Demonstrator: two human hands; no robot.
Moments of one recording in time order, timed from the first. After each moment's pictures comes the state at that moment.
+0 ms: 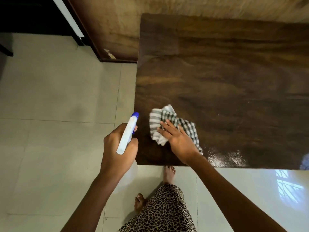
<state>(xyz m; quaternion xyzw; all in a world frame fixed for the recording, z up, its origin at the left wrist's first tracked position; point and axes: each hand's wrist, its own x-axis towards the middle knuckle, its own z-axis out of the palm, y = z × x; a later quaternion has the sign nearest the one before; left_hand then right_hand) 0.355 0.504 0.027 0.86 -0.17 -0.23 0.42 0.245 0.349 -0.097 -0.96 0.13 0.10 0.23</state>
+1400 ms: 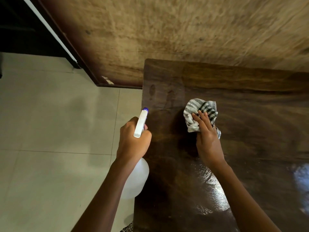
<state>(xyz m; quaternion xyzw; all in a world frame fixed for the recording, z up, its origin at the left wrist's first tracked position) 0.528 0.339 0.024 0.85 -0.09 -0.29 0.42 0.378 0.188 -0.054 -0.88 0.36 -0.06 0.30</state>
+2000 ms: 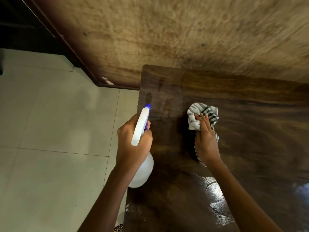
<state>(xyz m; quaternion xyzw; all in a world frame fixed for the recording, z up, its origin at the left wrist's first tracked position) 0.532 0.298 0.022 0.86 -0.10 -0.17 0.48 0.403 0.140 -0.072 -0.85 0.40 -0.05 0.35</state>
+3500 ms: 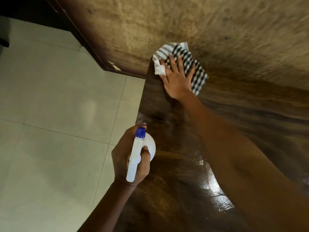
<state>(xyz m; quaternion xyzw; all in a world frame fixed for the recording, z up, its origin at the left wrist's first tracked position) 0.518 0.304 -0.038 0.85 -0.22 0.04 0.48 0.618 0.071 -0.117 -0.96 0.21 0.14 0.12</state>
